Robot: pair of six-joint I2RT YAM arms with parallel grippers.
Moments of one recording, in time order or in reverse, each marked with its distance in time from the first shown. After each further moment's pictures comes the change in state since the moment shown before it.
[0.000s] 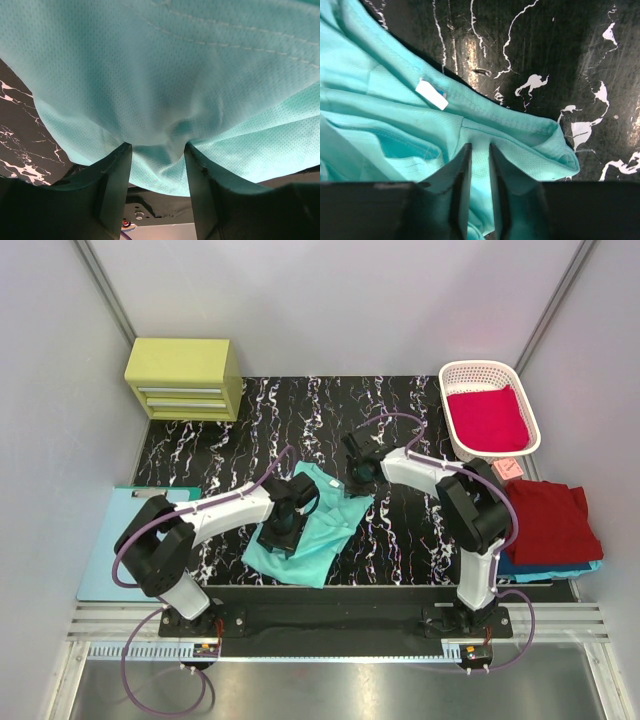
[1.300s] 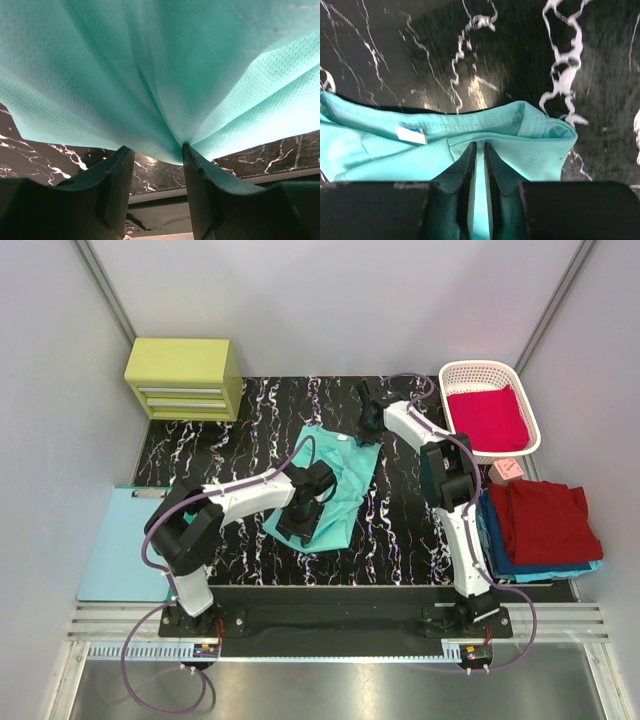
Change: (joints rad) left arm -0.006 0.182 0.183 0.011 0.019 0.034; right arm -0.227 0.496 0.753 -0.246 0.055 0.016
